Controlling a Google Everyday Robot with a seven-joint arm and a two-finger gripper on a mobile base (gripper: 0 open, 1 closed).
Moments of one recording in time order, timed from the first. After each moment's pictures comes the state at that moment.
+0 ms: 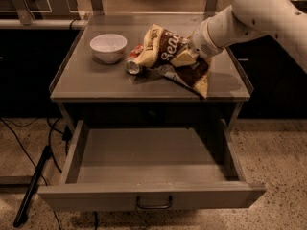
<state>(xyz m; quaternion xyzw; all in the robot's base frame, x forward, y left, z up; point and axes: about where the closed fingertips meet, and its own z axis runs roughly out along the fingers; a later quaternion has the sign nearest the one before) 0.690 -0.096 0.888 -0.55 0.73 0.09 0.38</state>
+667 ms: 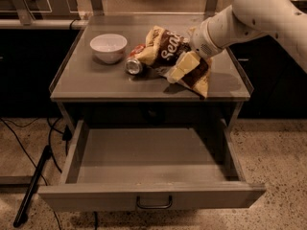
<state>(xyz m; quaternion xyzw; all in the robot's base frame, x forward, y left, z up) 0.690 -0.096 0.888 -0.55 0.73 0.09 0.38</state>
